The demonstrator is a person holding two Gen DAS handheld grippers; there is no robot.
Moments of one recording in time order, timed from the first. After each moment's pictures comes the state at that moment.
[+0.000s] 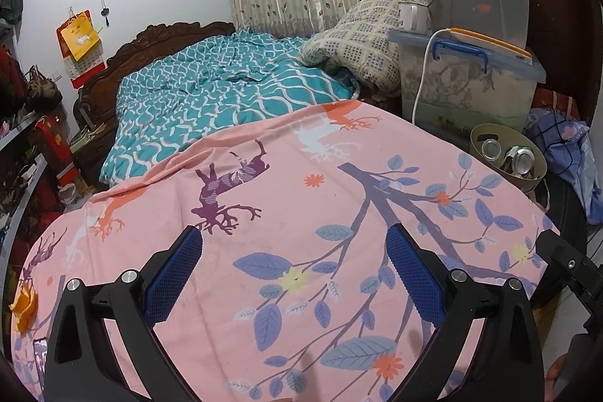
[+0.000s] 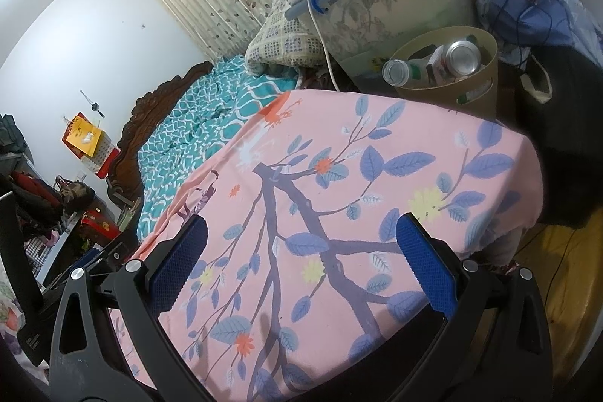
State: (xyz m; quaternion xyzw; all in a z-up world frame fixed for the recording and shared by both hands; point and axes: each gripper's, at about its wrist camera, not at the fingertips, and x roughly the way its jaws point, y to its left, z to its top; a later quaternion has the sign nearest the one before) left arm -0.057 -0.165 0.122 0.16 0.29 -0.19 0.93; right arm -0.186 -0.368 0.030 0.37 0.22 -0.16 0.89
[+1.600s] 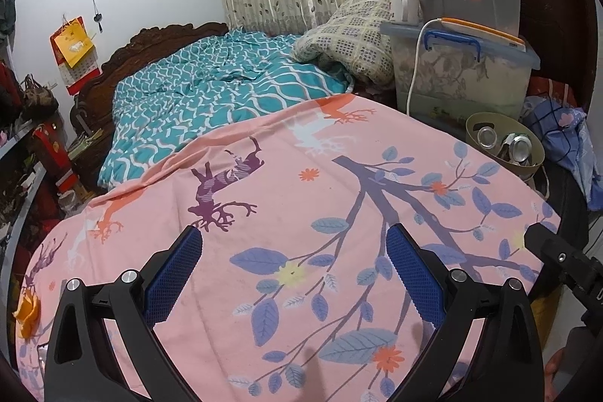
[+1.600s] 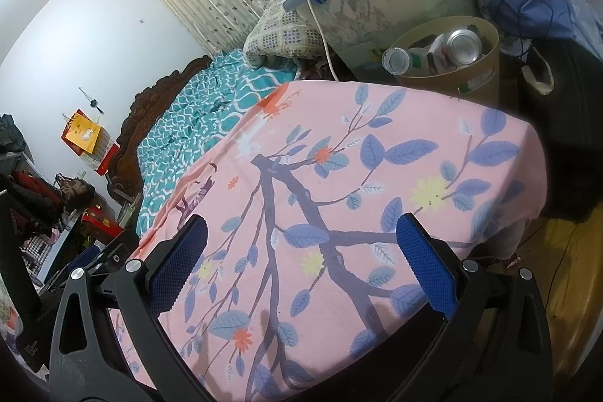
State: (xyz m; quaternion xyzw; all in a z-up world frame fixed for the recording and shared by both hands) left arm -0.061 -0.165 0.115 0.17 0.29 -0.20 0.92; right arm -0.184 -0.365 0.025 0.38 0.22 -0.15 0.89
